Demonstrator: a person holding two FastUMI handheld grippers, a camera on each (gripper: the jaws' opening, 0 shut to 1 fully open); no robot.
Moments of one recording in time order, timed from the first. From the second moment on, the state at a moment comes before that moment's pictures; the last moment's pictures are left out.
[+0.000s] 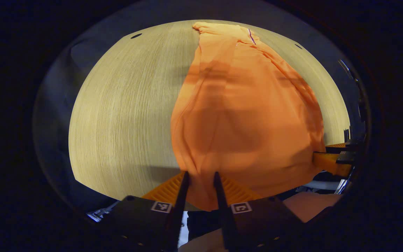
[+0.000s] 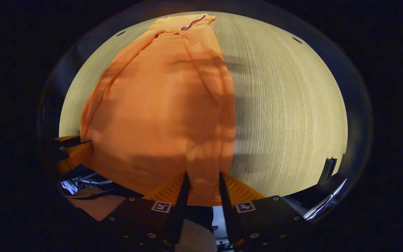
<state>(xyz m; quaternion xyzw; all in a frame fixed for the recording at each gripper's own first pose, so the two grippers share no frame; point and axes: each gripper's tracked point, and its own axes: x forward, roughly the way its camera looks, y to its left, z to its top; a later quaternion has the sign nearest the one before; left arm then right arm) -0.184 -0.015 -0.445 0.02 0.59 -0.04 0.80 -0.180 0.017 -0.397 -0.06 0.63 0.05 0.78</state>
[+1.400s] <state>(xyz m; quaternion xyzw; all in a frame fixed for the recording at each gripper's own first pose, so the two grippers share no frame) -0.056 -0.017 -0.316 -0.06 0.46 -0.04 0.89 -0.052 0.033 -0.263 -0.02 0.49 0.08 0.87</state>
